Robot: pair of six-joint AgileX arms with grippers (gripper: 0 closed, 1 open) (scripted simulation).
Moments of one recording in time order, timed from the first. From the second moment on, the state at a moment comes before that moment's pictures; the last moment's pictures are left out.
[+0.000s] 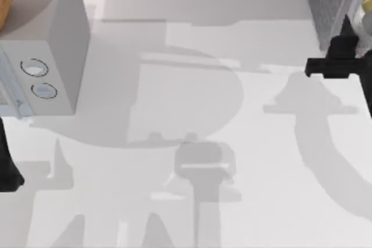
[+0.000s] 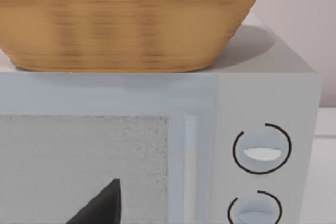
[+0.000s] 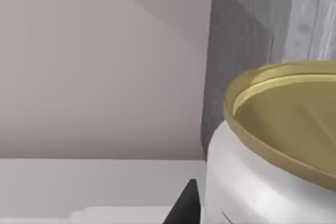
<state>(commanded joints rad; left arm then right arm) 0.00 0.00 0.00 0.00 0.00 0.00 0.51 1.25 0.48 0.72 0.57 0.00</state>
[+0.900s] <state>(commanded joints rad) 0.00 0.00 0.00 0.00 0.00 0.00 0.20 0.34 0.18 0.25 0.16 -0.01</state>
